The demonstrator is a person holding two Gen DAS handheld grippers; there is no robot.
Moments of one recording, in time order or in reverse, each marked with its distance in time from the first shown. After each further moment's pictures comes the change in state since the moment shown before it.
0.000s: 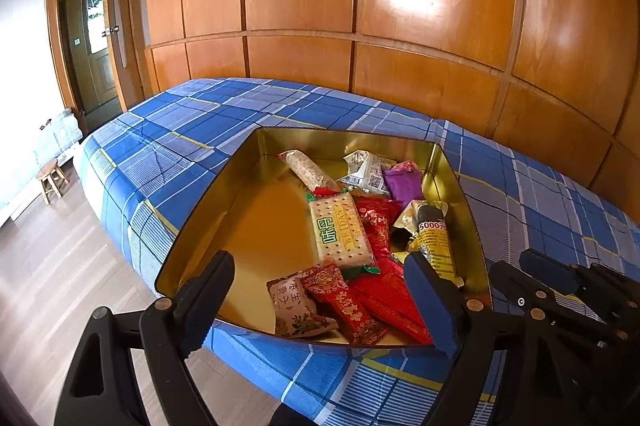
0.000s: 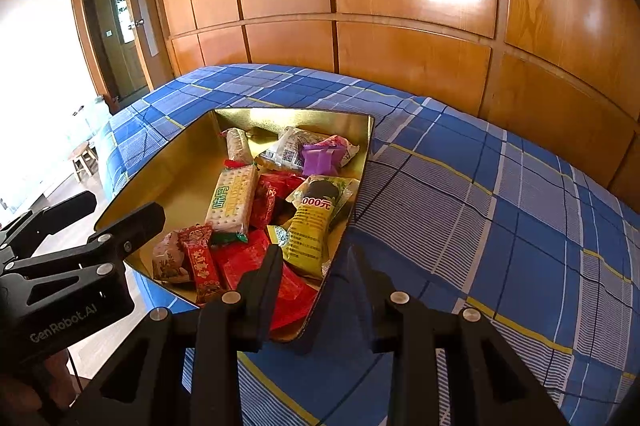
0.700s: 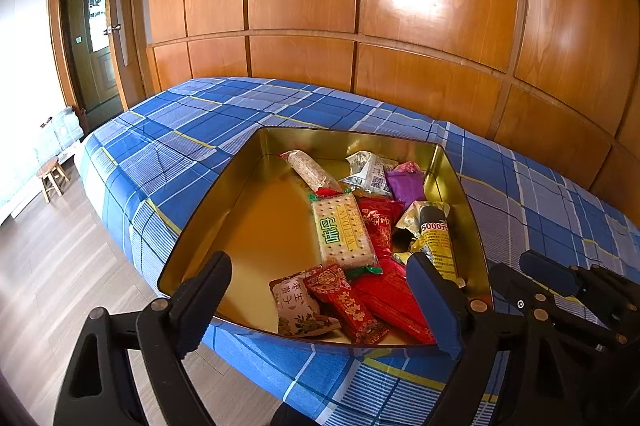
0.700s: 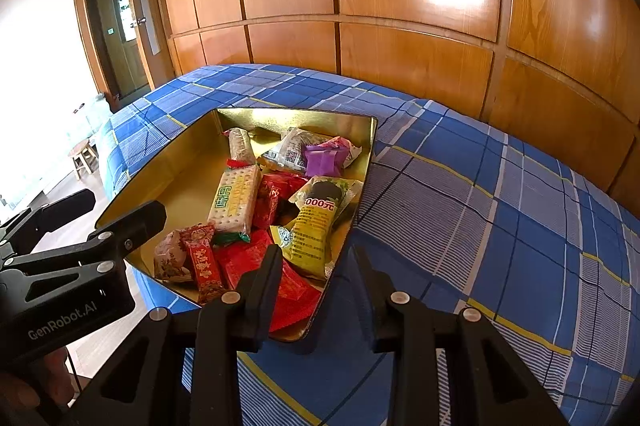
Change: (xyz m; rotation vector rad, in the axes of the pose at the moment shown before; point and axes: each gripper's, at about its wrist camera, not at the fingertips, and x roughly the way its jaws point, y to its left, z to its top) left arm 0.000 0.003 0.000 -0.005 -0.002 0.000; right arm -0.001 0.002 -0.001 -0.013 -0.003 0.003
